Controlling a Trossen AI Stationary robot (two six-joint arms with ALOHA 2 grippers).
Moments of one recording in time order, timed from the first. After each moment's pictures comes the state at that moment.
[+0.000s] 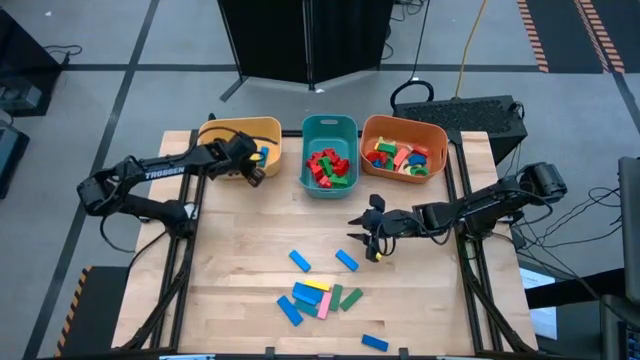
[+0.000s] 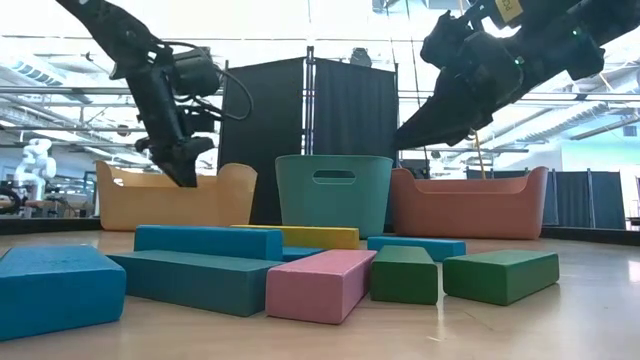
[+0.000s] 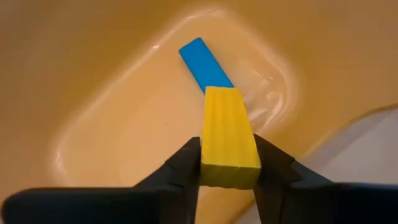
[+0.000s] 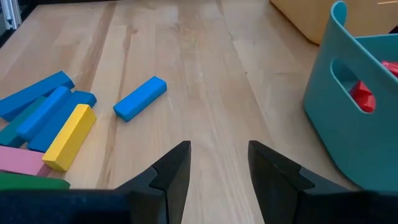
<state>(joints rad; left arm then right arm) 0.63 1.26 0.69 -0.48 -0.26 -0.15 0.19 1.38 0.58 0.27 0.26 0.22</state>
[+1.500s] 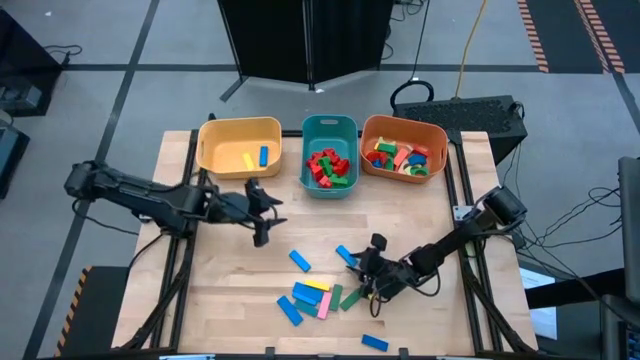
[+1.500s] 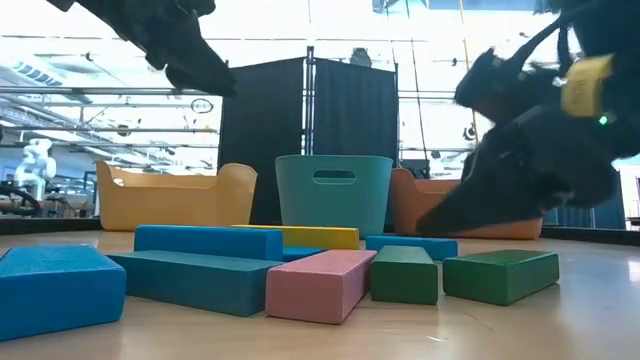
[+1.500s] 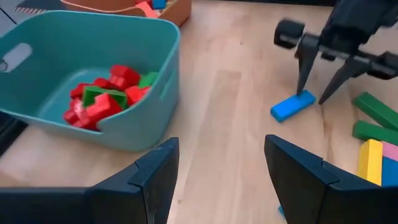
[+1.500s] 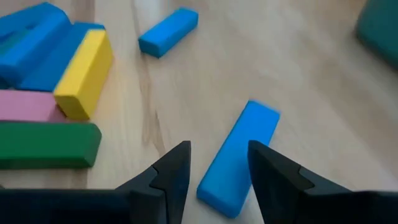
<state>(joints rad) -0.15 1.05 0.69 -0.23 -0.32 -0.16 0.56 1.83 0.66 0.42 0.70 0.55</state>
